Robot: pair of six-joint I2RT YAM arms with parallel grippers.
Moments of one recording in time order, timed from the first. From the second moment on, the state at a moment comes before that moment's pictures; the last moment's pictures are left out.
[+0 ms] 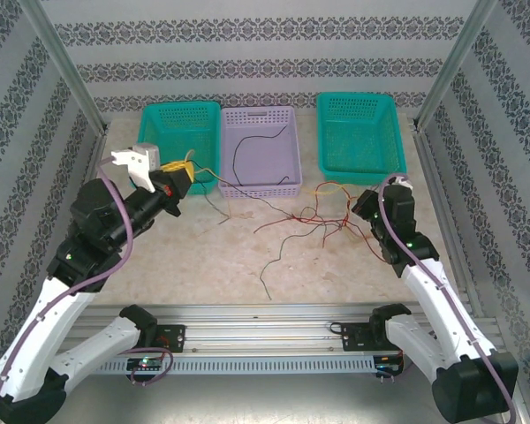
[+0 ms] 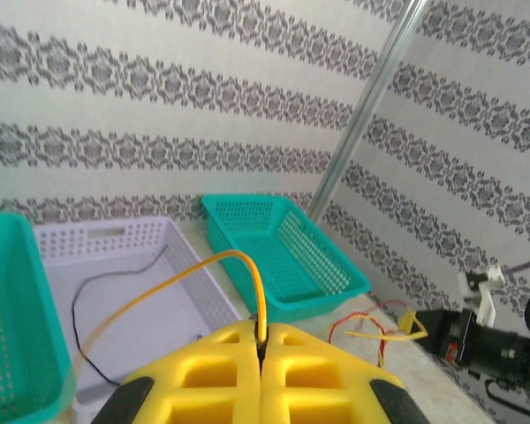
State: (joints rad) left arm -0.48 0.78 1.16 -0.41 0.09 -0.31; right arm 0.14 0.86 0.66 -0.33 0.08 0.69
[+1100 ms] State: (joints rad) left arm -0.48 0.86 1.51 -0.50 -0.10 -0.09; right arm 0.06 1.14 0.72 -0.40 0.15 0.66
